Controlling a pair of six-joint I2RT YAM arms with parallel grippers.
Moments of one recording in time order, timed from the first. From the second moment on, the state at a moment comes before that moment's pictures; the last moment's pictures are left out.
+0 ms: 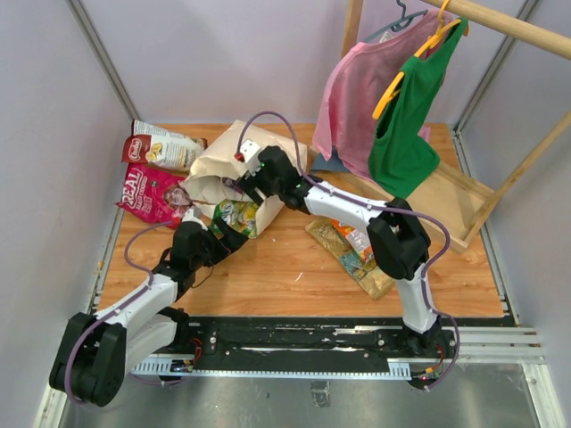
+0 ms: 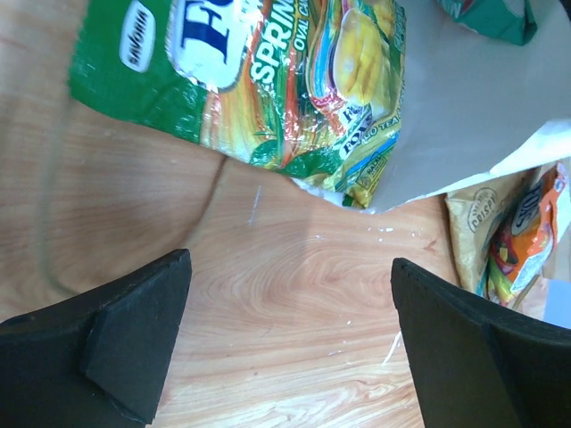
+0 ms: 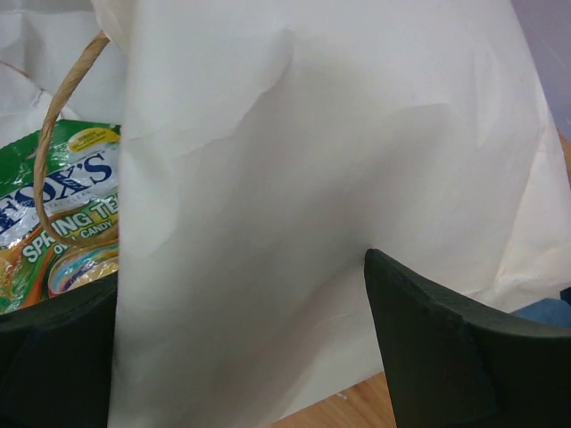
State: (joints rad) left arm -0.28 0.97 0.23 0.17 0.10 -0.86; right arm 0.85 2.07 1.64 -0.07 0.13 -0.24
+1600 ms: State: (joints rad) left arm -0.28 1.26 0.39 0.34 0.00 -0.77; right arm 0.66 2.03 1.59 -0.09 -0.05 -0.26
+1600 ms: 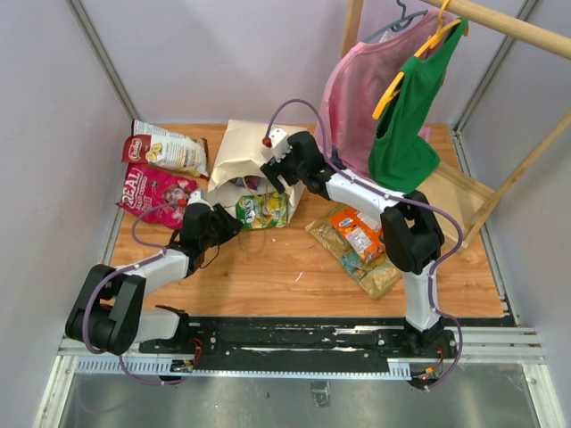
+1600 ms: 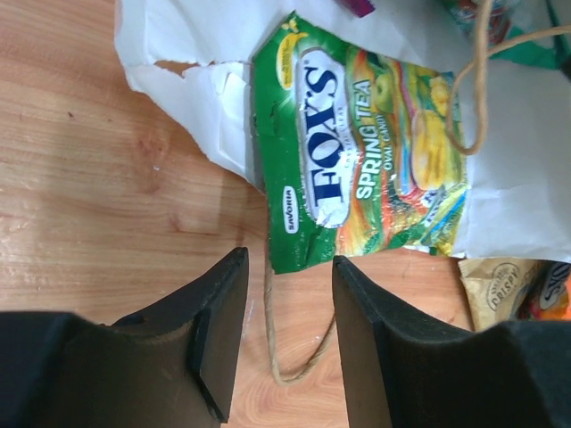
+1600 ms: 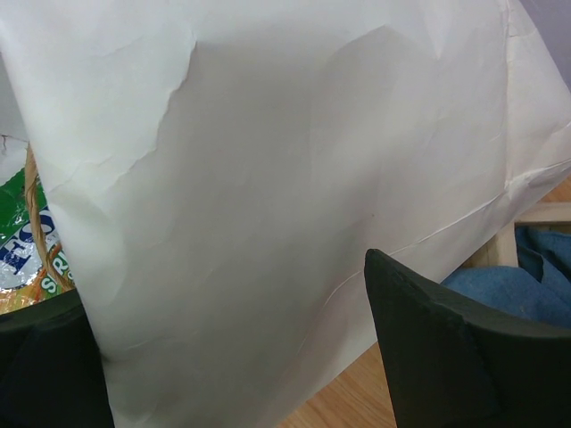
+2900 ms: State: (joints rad) left arm -0.28 1.31 0.47 0.40 0.01 -0.80; right arm 0.64 1.92 1.54 -0.09 -0.10 -0.21
